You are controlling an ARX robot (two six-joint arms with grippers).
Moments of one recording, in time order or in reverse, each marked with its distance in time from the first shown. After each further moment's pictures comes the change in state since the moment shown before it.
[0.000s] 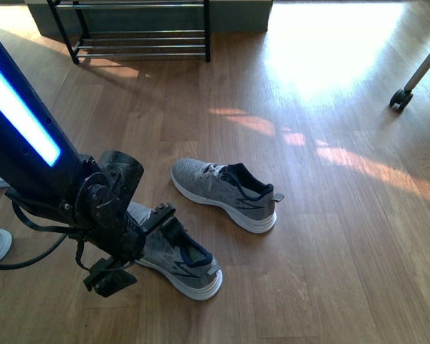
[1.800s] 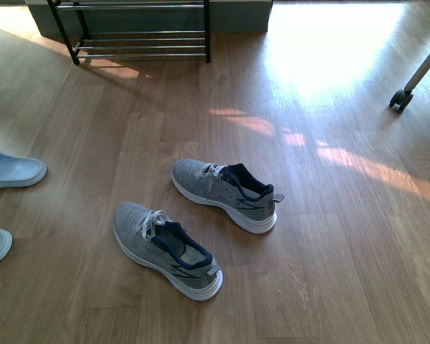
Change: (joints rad) left arm 0.272 -2.739 -1.314 -0.107 -0.237 0.984; right arm 0.000 0.000 0.000 0.000 0.002 0.000
